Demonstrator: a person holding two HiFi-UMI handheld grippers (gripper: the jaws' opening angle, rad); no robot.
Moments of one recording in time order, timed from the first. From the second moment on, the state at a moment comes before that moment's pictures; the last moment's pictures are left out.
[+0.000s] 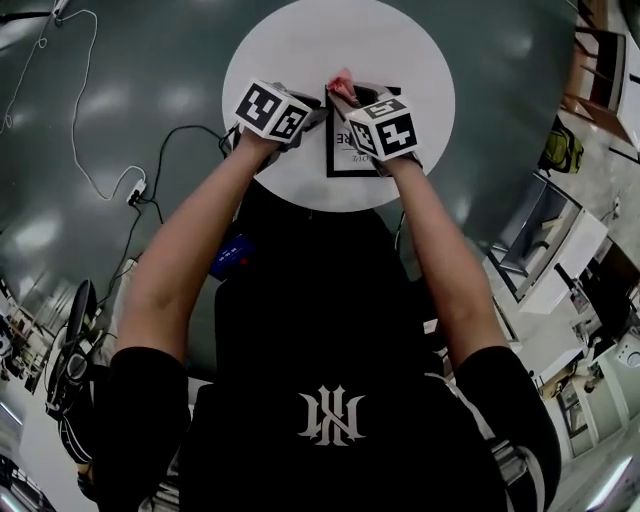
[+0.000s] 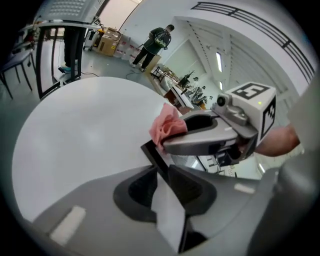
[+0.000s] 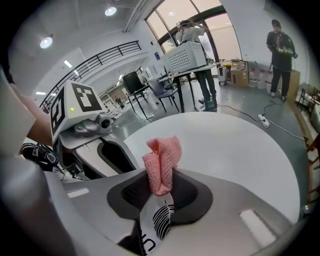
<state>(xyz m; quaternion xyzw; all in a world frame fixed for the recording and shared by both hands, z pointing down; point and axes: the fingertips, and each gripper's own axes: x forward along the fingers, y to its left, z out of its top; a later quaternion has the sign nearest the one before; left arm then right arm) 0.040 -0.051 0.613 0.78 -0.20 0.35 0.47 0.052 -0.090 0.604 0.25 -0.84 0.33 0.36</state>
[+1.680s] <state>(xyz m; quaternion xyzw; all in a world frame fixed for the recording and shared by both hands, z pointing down) 0.054 -0.035 0.630 0.77 -0.22 0.36 0.49 0.203 -0.113 0.622 0.41 -0.74 0.33 0.42</state>
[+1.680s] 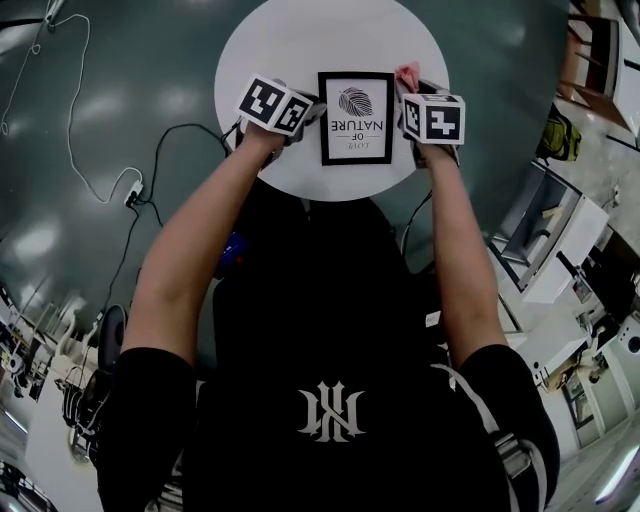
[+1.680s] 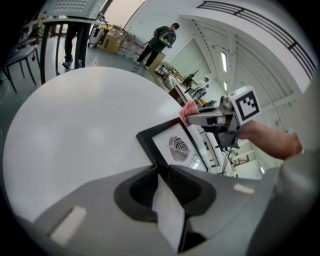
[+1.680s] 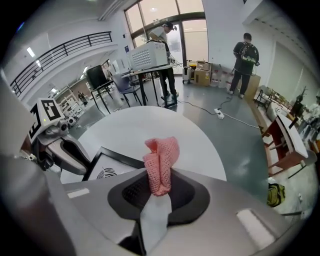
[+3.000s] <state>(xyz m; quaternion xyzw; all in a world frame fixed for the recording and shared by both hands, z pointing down) 0.053 -0.033 0.629 0.77 -0.22 0.35 0.48 0.108 -0.075 0.629 0.28 -0.80 0.31 0.43</state>
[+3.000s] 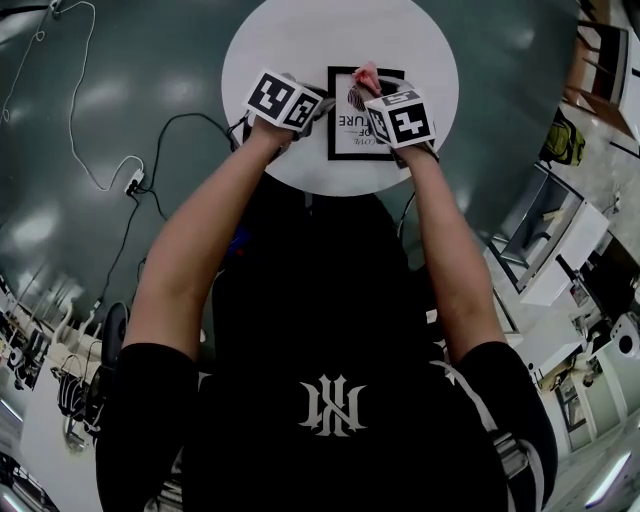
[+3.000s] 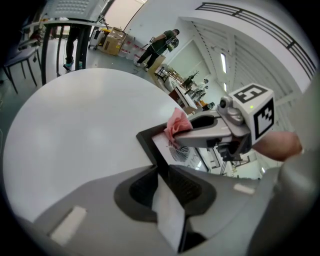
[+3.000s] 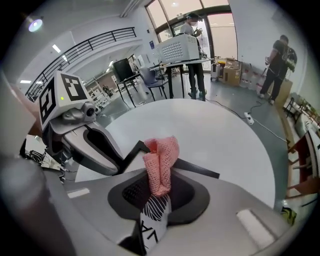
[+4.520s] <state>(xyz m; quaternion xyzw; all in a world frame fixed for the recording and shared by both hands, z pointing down) 0.052 -0.034 0.629 0.77 -0.24 0.33 0.48 0.067 -0.048 0.624 0.24 -0.81 0.39 0.37</state>
